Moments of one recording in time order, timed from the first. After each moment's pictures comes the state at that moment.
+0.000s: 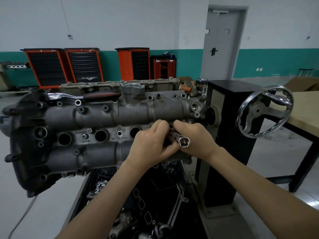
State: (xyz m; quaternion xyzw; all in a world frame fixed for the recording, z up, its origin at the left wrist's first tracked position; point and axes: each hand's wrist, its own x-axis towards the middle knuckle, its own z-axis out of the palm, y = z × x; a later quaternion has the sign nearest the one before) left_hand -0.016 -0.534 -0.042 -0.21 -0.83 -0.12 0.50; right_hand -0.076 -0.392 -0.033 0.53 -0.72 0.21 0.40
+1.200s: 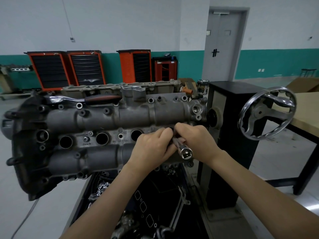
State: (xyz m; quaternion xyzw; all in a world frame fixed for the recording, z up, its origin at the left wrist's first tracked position) left_hand -0.018 -0.535 -0.042 -0.23 -0.82 -0.07 0.52; right_hand -0.072 -0.390 -0.030 0.52 -0.73 0.22 0.38
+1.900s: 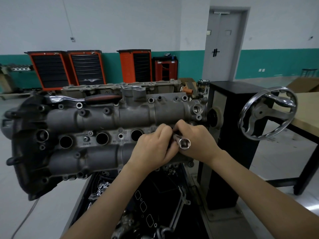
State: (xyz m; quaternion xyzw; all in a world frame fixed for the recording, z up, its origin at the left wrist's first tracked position) left_hand -0.015 -0.534 -0.041 -0.23 -0.84 -0.09 0.49; right_hand -0.072 -0.392 -0.030 0.50 -0.75 0.21 0.39
